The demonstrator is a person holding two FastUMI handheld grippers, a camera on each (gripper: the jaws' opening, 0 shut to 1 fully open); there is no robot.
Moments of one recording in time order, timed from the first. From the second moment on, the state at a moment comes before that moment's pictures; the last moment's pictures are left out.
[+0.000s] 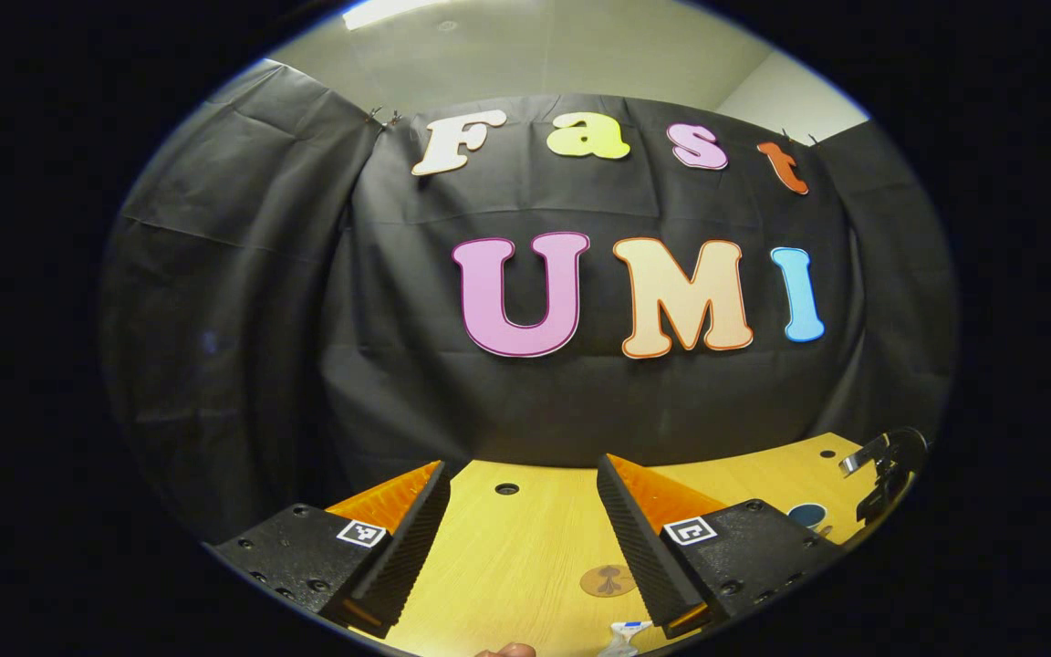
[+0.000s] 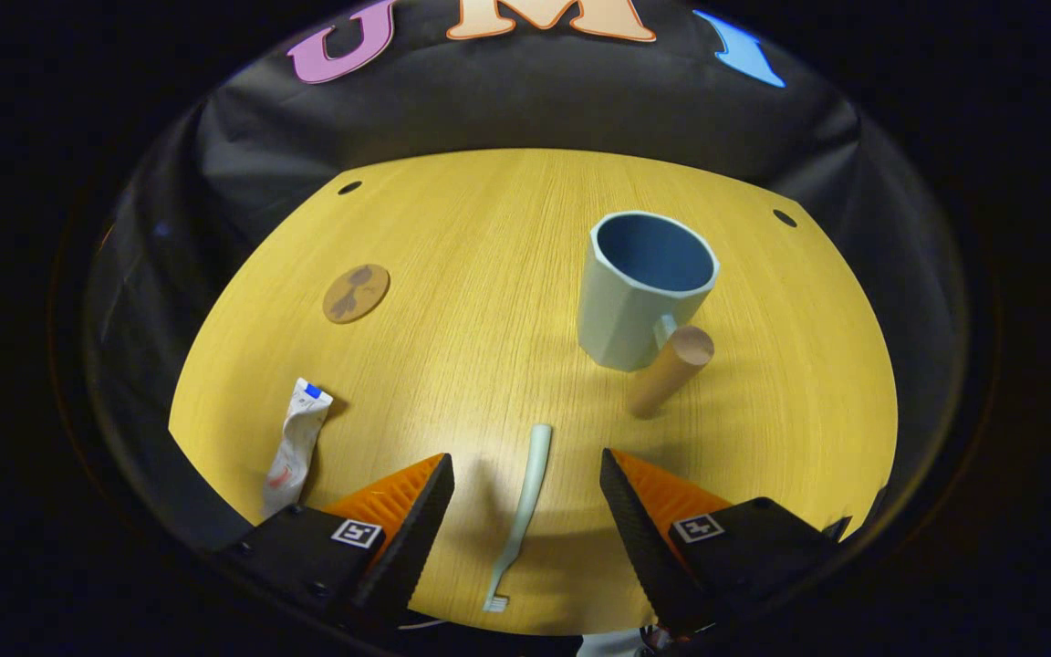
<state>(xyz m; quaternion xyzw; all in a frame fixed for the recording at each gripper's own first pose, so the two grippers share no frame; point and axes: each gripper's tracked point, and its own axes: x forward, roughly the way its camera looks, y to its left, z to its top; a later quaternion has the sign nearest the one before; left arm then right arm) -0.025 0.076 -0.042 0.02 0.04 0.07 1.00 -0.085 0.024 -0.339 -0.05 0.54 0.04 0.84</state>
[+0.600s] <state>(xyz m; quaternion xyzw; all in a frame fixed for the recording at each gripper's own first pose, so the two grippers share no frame) -0.030 0.084 -0.060 0.01 0.06 0.07 1.00 -0.089 0.019 -0.375 -0.06 0.62 0.03 0.78</state>
